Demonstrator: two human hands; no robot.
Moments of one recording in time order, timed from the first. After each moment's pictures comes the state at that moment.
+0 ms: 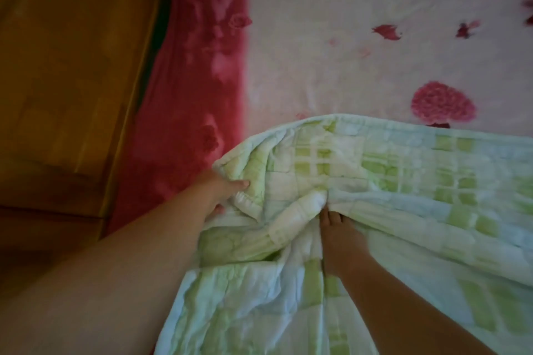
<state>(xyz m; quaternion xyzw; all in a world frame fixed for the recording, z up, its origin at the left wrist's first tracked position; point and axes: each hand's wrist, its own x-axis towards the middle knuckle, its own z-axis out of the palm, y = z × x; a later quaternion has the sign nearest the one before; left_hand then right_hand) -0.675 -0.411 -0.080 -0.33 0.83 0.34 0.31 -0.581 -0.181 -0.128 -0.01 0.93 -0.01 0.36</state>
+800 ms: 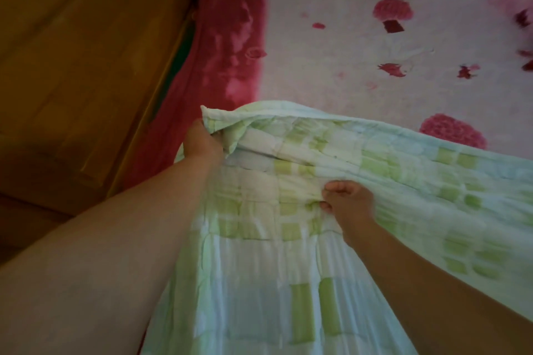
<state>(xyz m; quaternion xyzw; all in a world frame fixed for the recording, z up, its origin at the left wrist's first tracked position) -0.747 -0.430 -0.079 -0.26 0.86 0.43 -0.09 -0.659 -0.185 -0.122 0.33 0.69 -0.64 0.06</state>
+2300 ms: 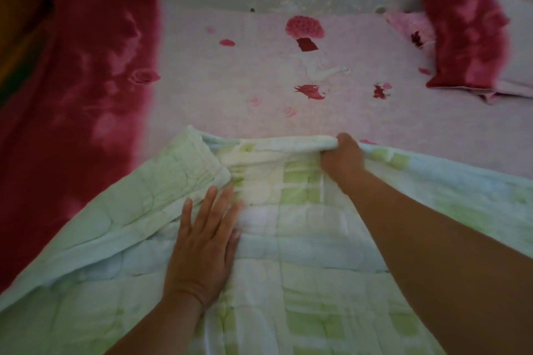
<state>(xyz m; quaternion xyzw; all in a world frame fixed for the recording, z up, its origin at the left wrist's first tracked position) -0.754 -0.278 -0.204 0.23 0.96 0.12 -0.12 -0.855 -0.017 -0.131 0.27 0.91 -0.30 -0.03</state>
